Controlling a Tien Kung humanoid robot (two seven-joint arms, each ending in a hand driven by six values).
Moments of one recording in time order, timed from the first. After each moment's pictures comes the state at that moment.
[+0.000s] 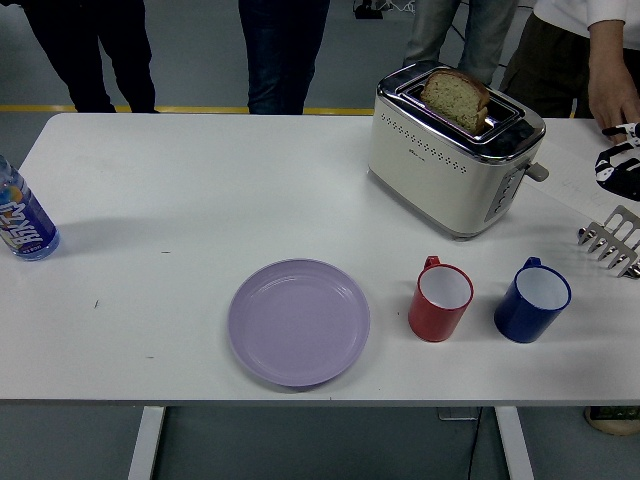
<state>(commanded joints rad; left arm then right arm) -0.05 0.09 -0.81 -0.18 0.41 0.09 0.38 0.50 -0.56 1.08 1.28 -1.52 -0.32 -0.30</state>
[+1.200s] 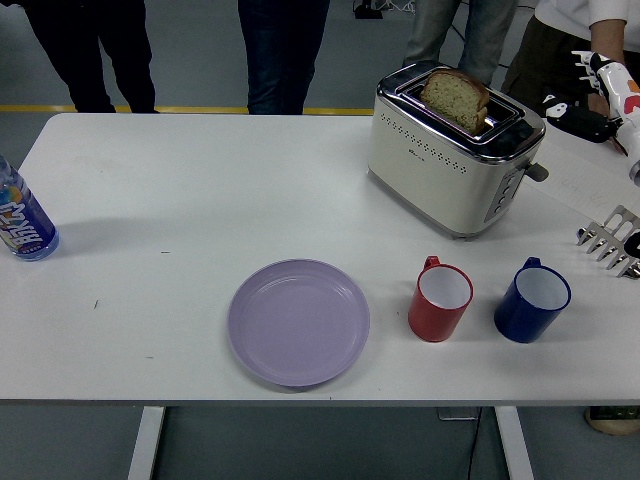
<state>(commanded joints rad) -0.06 0.10 -0.80 -0.18 0.40 0.09 0.38 0.67 -0.50 1.03 1.32 -1.43 -0.29 -0.23</state>
